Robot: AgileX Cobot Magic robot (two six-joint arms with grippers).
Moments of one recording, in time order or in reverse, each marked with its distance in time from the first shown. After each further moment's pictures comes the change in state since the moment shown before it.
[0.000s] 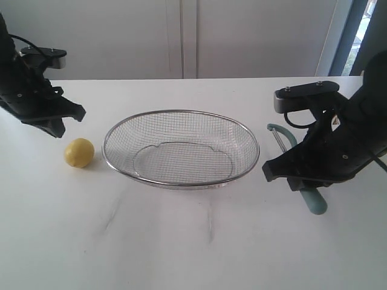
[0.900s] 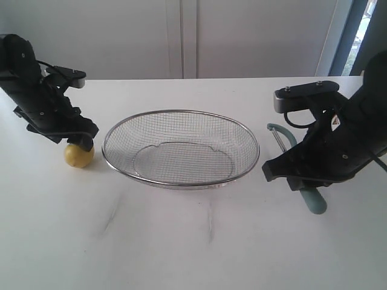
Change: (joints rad) left arm -0.006 0.165 -0.027 -0.010 -0.130 0.102; right arm 0.000 0.000 0.000 0.000 0.000 -0.002
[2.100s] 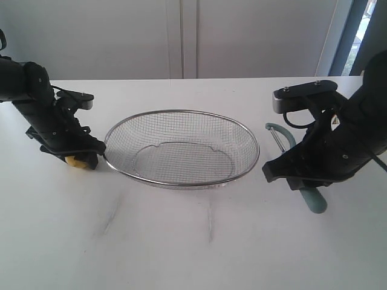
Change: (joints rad) left arm 0.000 0.120 0.000 -0.042 -0.049 0.002; right arm 0.000 0.000 0.000 0.000 -0.004 -0.024
